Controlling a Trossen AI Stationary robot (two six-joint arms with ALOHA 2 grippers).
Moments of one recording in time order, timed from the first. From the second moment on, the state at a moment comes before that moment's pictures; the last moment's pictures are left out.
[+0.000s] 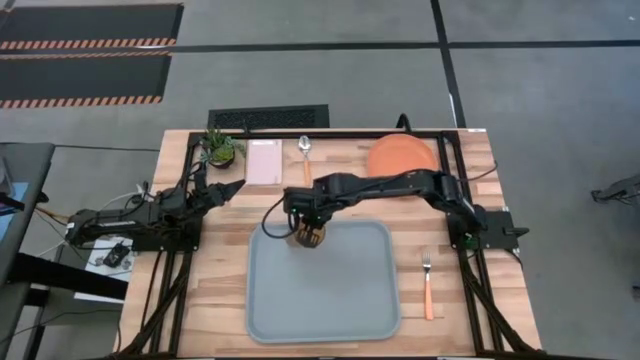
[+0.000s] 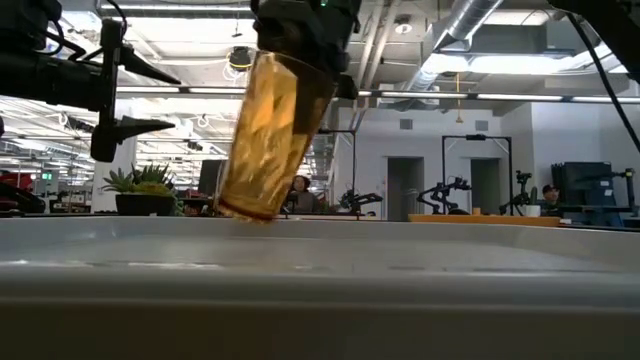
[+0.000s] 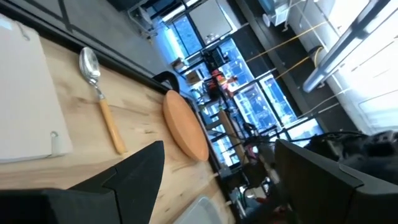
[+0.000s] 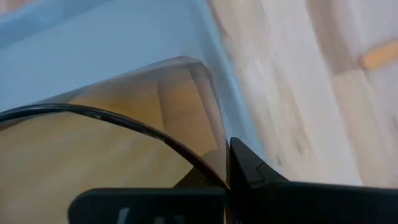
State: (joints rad) left arm 0.11 0.06 0.02 0.04 -0.43 -1.07; right arm 0.03 2.19 2.09 -1.11 0.03 0.37
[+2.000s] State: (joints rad) left arm 0.11 0.07 0.02 0.04 -0.43 -1.07; right arm 0.03 2.22 2.26 -1.03 0.02 0.30
